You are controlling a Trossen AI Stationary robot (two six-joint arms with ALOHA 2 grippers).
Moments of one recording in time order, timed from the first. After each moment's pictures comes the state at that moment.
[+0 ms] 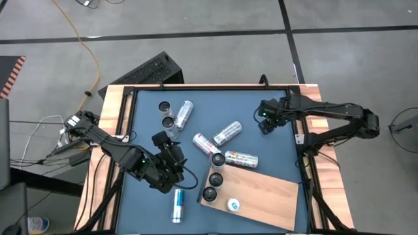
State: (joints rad) left arm -0.54 1.54 1.50 -1.06 -0.82 -0.63; right arm -0.29 1.20 1.01 -1.26 0.26 0.73
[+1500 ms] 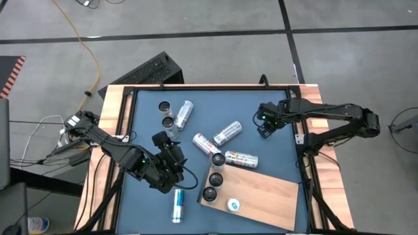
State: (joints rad) left arm -0.54 1.54 1.50 -1.06 -0.82 -0.63; right arm -0.22 1.19 1.01 -1.22 0.22 0.67
